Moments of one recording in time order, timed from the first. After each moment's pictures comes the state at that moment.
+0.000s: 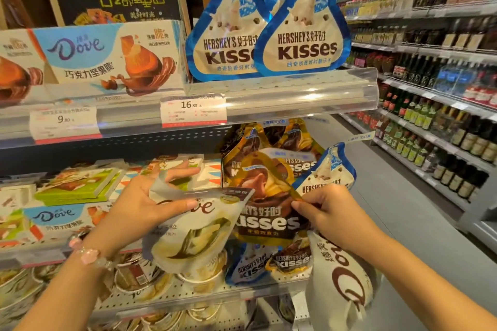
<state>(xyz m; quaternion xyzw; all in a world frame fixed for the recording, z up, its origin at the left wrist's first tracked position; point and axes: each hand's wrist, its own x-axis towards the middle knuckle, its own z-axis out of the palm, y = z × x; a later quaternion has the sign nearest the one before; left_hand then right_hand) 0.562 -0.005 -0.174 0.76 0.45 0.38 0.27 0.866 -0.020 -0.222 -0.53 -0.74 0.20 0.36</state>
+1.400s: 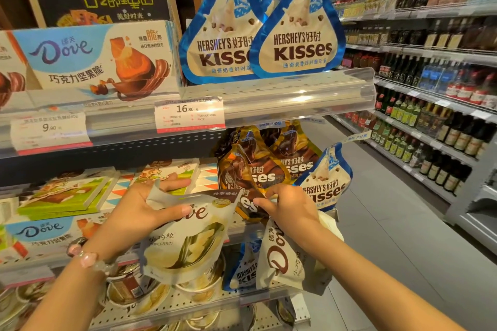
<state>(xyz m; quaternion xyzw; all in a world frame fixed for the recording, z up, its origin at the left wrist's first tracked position) 0.553 0.020 -0.191 0.71 0.52 0.37 0.32 0.809 0.041 -0.255 -0.72 -0.64 0.13 0.25</state>
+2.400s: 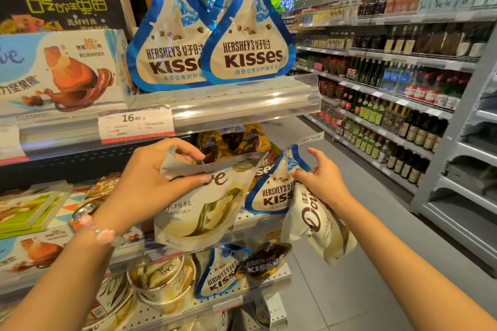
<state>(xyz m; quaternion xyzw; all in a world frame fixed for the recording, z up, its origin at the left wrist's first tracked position) 0.644 0.012 -0.136 0.82 0.39 0.40 0.15 0.943 0.037 -0.234 -0.69 -0.53 0.20 0.46</state>
